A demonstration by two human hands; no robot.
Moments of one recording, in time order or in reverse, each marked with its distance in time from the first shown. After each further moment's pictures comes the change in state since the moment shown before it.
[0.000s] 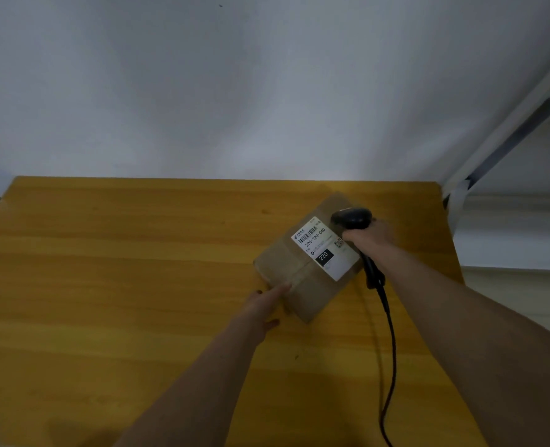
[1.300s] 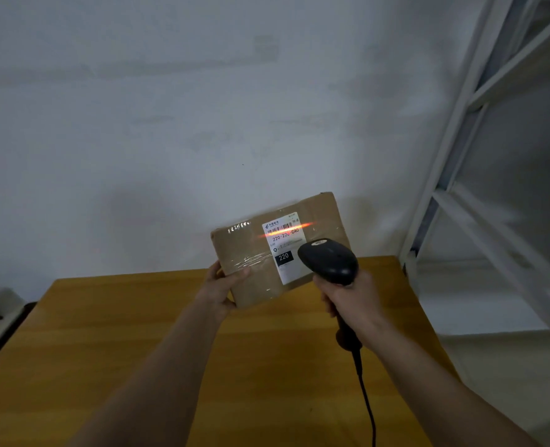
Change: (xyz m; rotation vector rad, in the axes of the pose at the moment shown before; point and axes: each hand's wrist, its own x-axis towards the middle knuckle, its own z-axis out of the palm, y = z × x) left_hand -0.151 0.135 -0.070 -0.187 -0.205 0.562; right_hand -0.280 -0.067 -0.055 0.459 0.018 -0.494
